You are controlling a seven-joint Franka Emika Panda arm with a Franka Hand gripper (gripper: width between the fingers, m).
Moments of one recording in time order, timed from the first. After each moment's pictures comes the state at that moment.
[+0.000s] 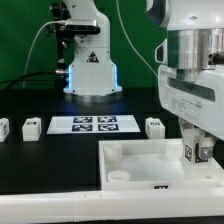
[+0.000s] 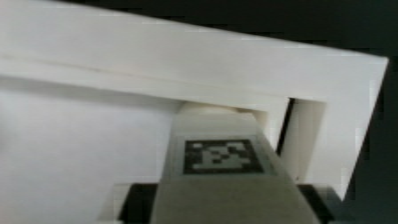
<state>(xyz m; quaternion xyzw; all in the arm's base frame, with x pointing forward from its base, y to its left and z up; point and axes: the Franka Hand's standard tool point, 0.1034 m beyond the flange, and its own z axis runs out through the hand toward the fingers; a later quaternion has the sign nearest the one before) 0.614 0.120 0.062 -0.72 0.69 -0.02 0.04</state>
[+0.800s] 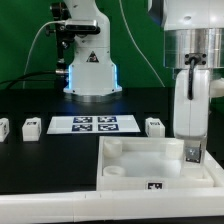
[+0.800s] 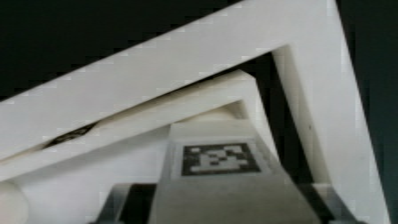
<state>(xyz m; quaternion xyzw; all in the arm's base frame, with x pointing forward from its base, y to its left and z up) 0.614 0.114 0.062 -0.56 0.83 -0.02 0.04</state>
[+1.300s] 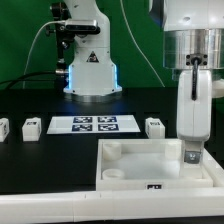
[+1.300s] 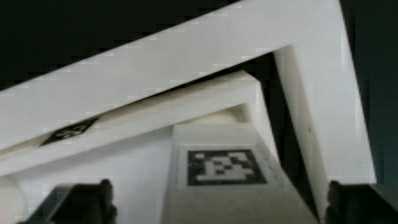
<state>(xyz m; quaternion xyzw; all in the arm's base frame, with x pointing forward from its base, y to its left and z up) 0.613 0.115 0.061 -0.58 0.82 -0.02 0.04</state>
